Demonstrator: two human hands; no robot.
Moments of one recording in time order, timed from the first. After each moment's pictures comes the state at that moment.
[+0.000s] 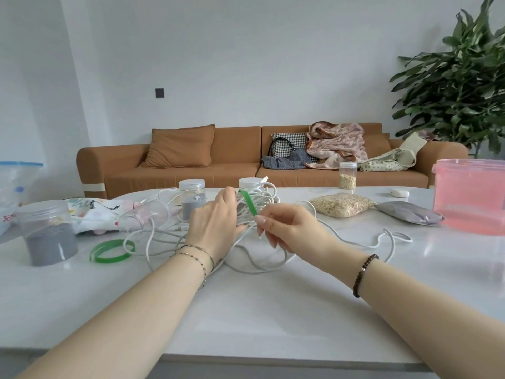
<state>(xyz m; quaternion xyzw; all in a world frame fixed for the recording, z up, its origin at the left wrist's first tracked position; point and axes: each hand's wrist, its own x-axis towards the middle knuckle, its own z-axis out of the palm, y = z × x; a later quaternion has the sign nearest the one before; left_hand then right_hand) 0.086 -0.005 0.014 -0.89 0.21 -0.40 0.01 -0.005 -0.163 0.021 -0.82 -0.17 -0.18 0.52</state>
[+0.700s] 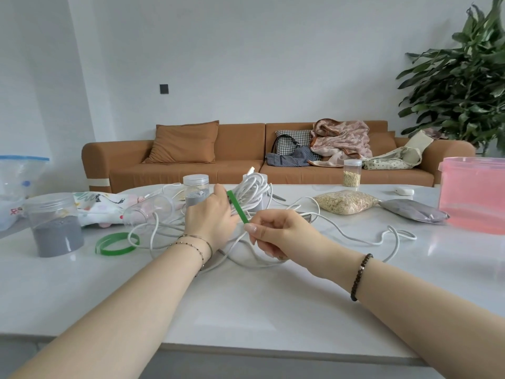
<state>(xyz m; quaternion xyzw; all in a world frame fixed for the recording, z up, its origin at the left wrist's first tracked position) 0.094 0.003 0.016 -0.92 0.18 -0.32 -0.12 -0.016 -0.145 0.017 -0.80 -0.19 -0.07 0.57</state>
